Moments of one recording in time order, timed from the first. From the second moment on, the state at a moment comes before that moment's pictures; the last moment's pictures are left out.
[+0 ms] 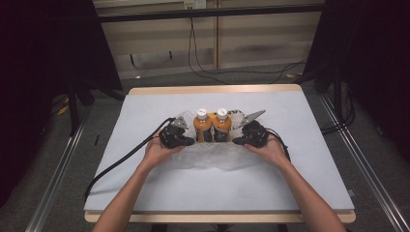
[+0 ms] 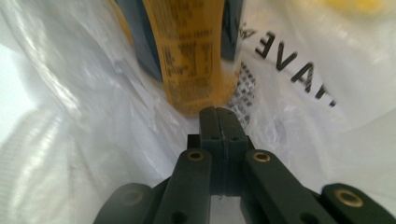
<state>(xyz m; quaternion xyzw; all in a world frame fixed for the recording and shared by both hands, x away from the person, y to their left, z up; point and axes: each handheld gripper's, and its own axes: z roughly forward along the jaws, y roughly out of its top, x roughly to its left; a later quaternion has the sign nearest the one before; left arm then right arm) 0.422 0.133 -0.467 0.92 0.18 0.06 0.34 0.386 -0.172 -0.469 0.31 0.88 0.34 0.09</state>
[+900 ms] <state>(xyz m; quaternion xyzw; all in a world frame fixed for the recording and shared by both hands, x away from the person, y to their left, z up) 0.422 0.140 -0.468 0.94 0.15 0.11 0.28 0.389 -0.184 -0.470 0.31 0.90 0.26 0.14</state>
